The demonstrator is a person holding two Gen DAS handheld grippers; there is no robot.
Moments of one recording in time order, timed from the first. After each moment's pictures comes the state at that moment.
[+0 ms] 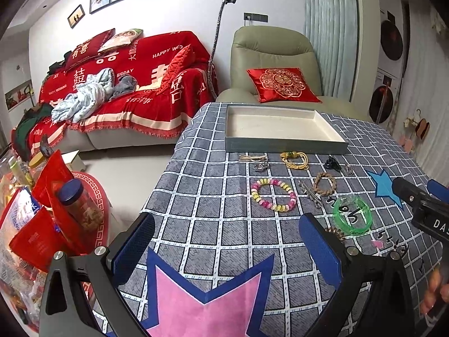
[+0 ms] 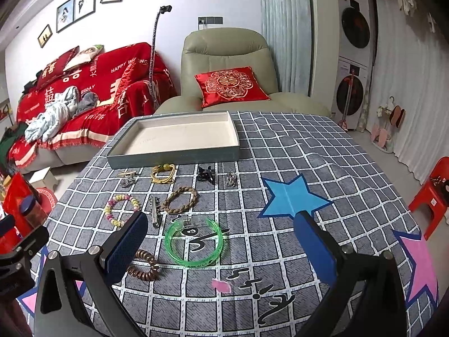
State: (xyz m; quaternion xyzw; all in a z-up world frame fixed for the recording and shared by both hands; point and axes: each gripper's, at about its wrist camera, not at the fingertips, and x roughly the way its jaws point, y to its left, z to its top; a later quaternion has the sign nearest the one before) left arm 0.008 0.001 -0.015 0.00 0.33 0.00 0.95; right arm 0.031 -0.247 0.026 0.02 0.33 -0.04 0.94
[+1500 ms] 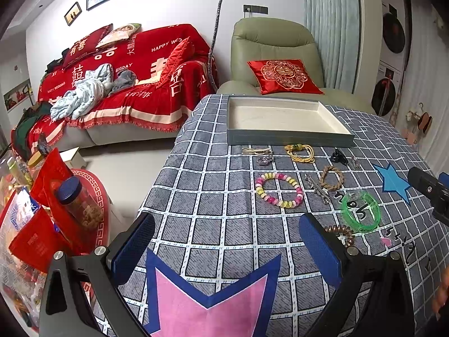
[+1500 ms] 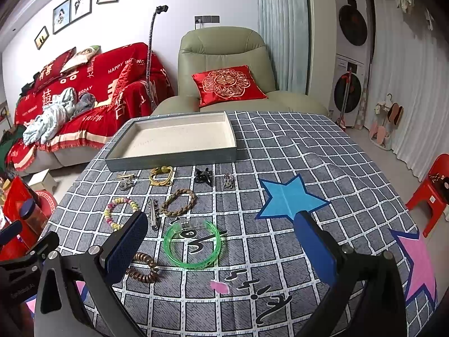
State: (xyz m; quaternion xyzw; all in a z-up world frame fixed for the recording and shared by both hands) left arm 0.018 0.004 -0.023 0.00 0.34 0.00 0.94; right arm 0.032 -0.249 0.033 0.03 0.33 -0.04 0.94
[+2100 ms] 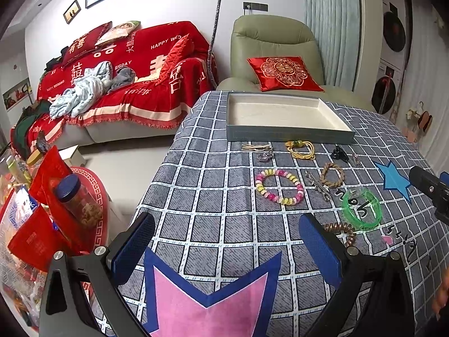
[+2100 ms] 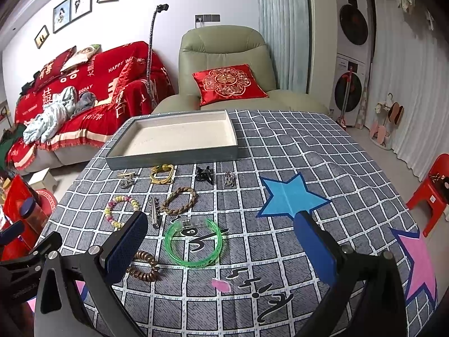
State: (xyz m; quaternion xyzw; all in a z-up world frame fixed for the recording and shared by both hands) left arm 0.020 0.004 -0.028 0.00 0.35 0.00 0.94; right arm 0.032 -0.246 0.032 0.03 0.34 -0.04 0.94
